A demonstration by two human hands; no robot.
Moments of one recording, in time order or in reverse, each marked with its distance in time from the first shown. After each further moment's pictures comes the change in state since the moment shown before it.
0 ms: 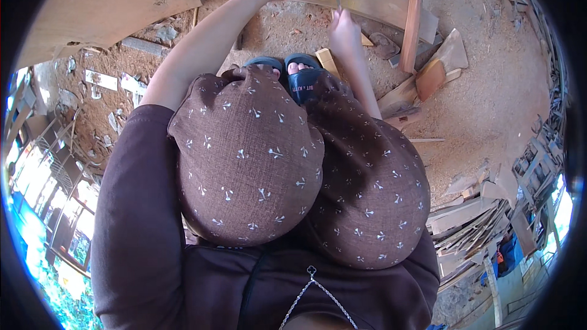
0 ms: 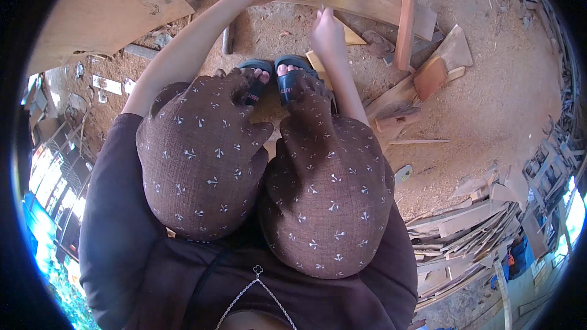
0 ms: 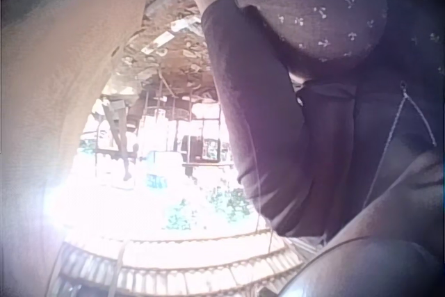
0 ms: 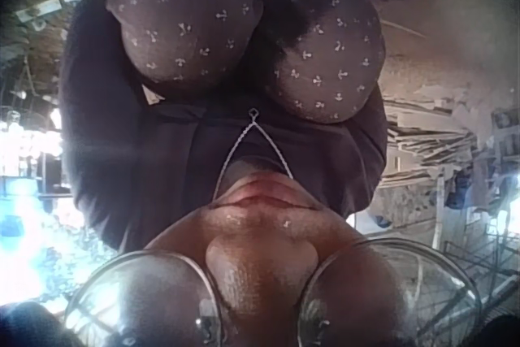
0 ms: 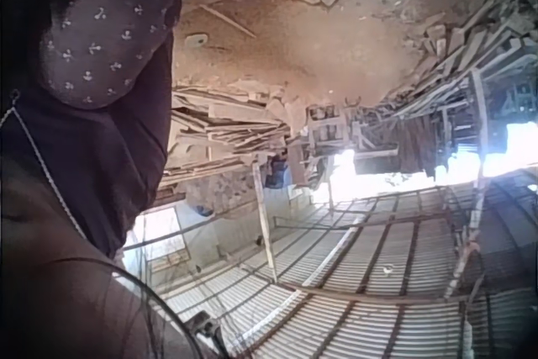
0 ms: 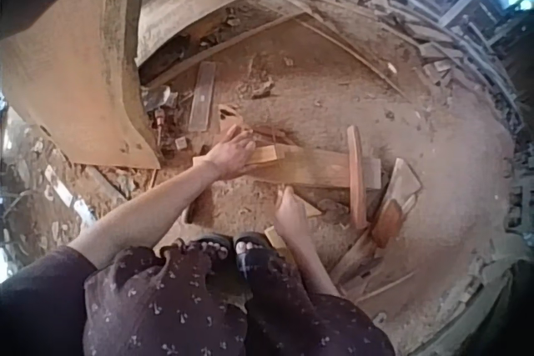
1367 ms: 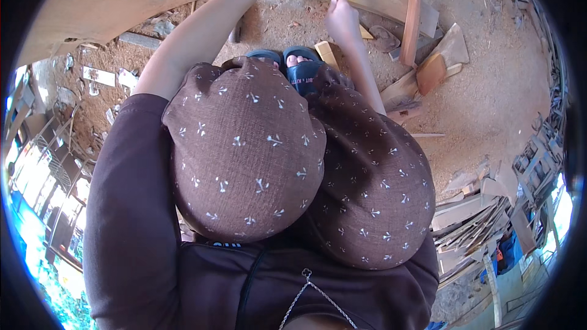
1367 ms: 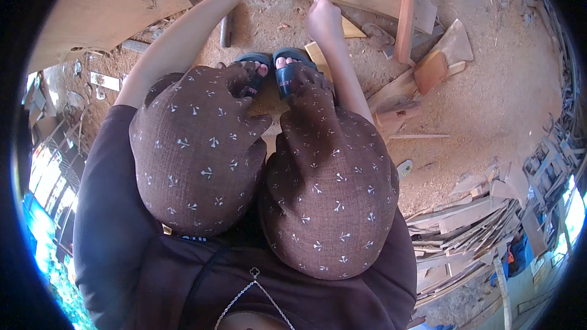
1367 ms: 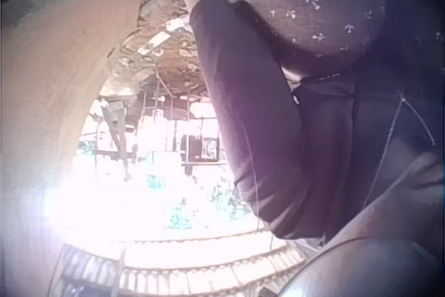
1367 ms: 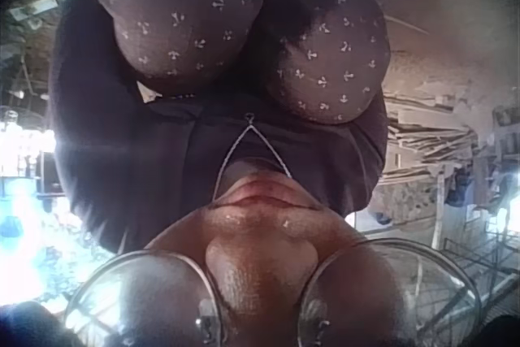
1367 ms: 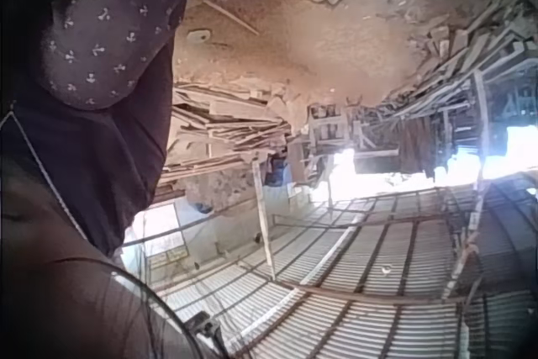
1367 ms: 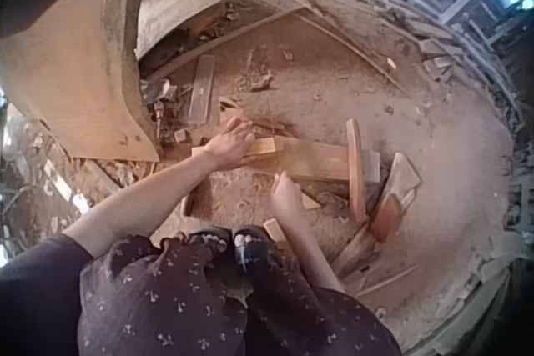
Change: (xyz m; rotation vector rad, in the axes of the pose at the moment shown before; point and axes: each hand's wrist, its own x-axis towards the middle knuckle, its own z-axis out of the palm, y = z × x) left_hand 0.008 0.005 -0.006 -0.046 0.076 0.056; right_hand 0.020 0.002 -0.003 -0.089 -0.019 0.057
